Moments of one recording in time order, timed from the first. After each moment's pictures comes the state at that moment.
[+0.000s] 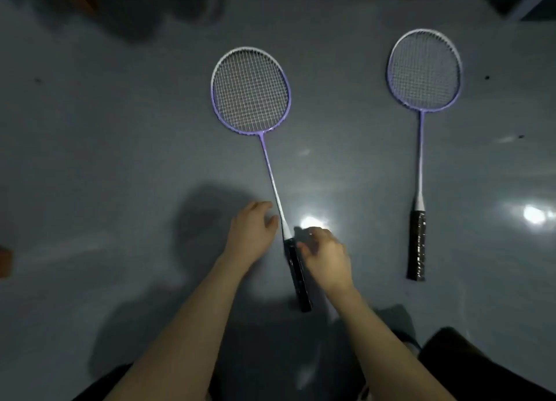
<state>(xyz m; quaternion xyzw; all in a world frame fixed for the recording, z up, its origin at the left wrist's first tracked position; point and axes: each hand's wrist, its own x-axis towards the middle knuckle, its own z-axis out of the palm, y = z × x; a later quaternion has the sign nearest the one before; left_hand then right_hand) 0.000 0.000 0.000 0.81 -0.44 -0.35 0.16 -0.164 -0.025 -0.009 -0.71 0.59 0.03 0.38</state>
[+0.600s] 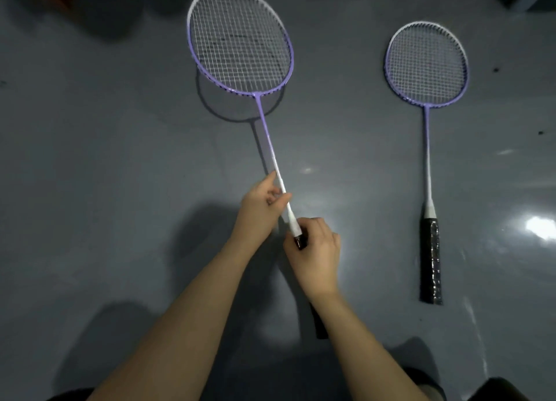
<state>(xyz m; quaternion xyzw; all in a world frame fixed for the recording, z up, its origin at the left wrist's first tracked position) -0.027 -0.060 -0.066 0.77 -0.36 -0.36 0.38 -0.153 -0.039 -0.080 -0.72 0.58 -0.23 0.32</state>
